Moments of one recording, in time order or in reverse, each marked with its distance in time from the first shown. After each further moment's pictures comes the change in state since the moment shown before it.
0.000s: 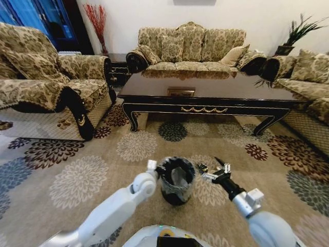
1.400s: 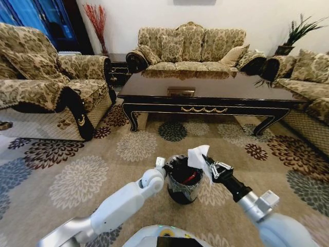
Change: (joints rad) left arm -0.213 -0.122 0.311 0.117 -0.044 -0.003 -0.071; right arm -0.217 -0.042 0.056 0.312 -0.094 0.017 -0.064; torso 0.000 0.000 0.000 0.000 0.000
